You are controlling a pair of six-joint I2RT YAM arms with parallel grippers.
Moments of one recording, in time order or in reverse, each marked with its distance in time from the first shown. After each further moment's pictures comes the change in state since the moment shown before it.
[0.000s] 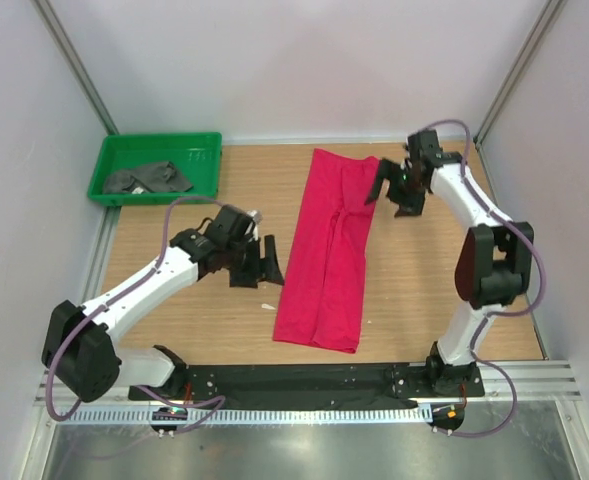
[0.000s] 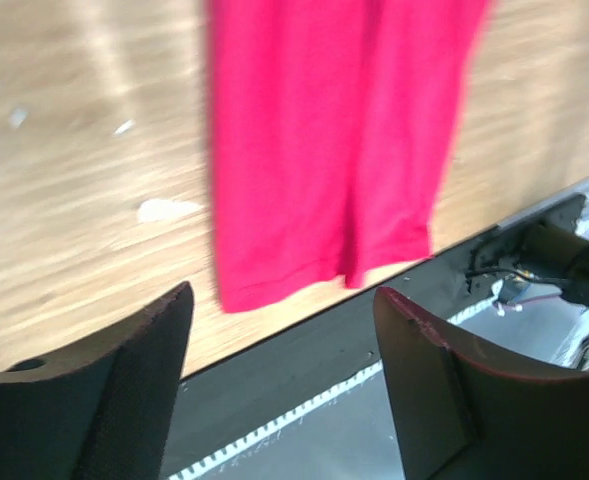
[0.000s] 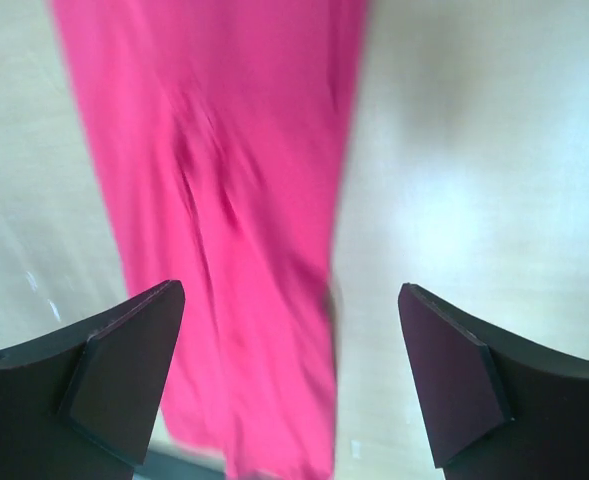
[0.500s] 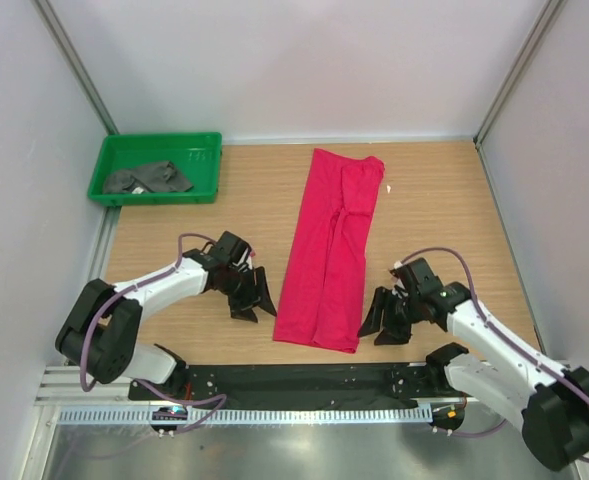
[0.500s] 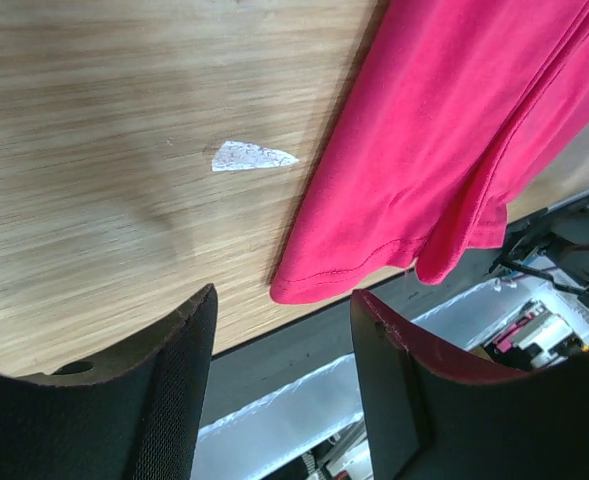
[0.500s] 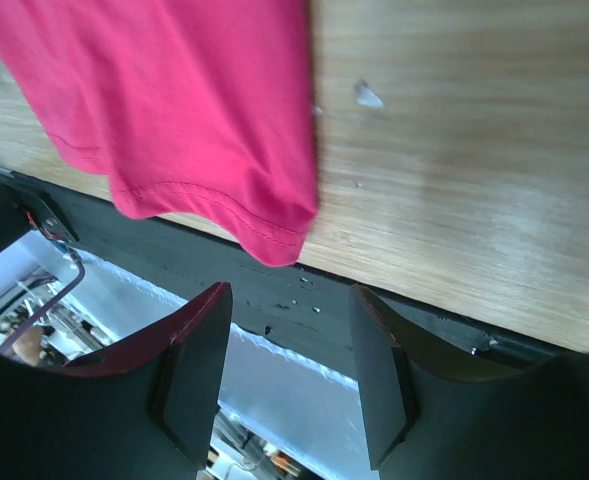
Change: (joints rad) left arm 0.119 0.088 -0.329 0.156 0.194 -0.110; right arm 0.292 -0.937 -1.159 0.027 -0.232 0.311
